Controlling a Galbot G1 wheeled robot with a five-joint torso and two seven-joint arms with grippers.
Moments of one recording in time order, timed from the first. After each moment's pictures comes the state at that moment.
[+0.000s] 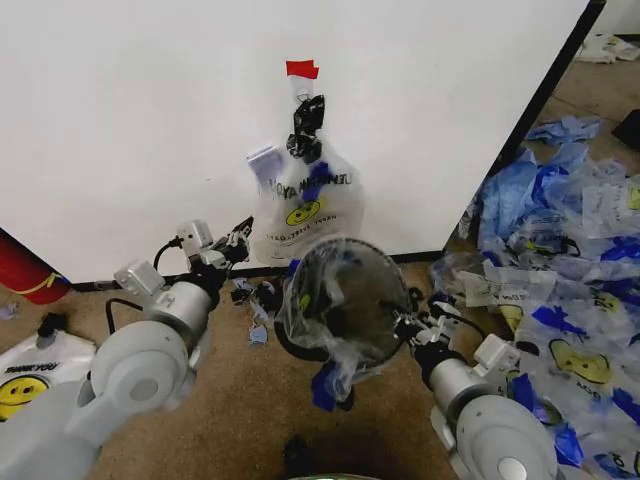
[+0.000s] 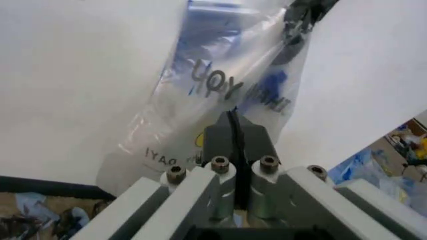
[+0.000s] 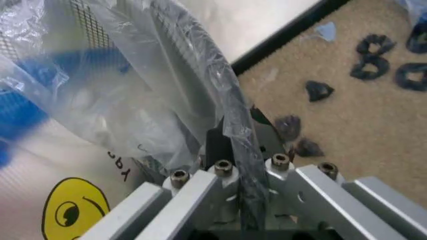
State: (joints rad) left arm 0.98 -0.66 -0.16 -2.34 -1.36 -0.03 -0.64; right arm -1.25 0.86 0.06 2.37 1.27 -0.08 0.84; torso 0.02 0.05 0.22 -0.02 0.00
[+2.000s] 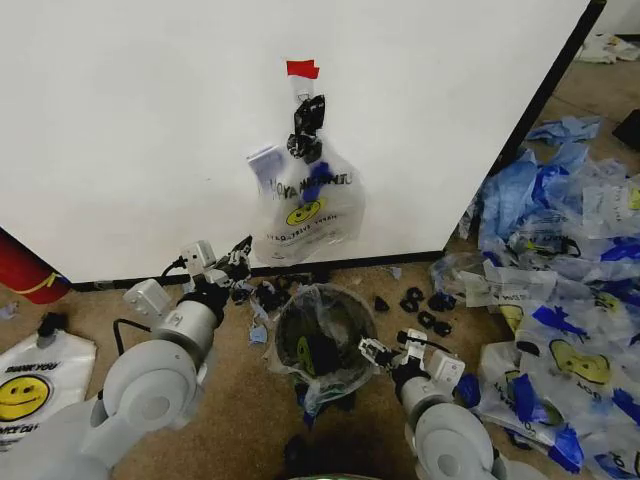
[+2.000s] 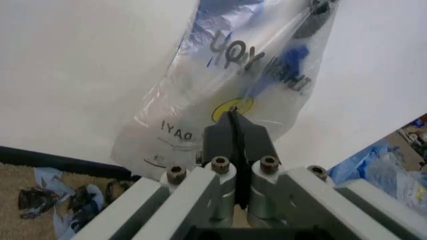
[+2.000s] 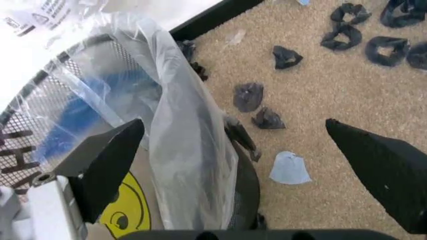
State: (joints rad) left arm 1.04 -0.72 -0.14 -2.34 -1.29 -0.02 -0.67; right arm -1.22 0.96 -0.08 2.20 1.07 -0.16 0.87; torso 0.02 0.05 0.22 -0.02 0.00
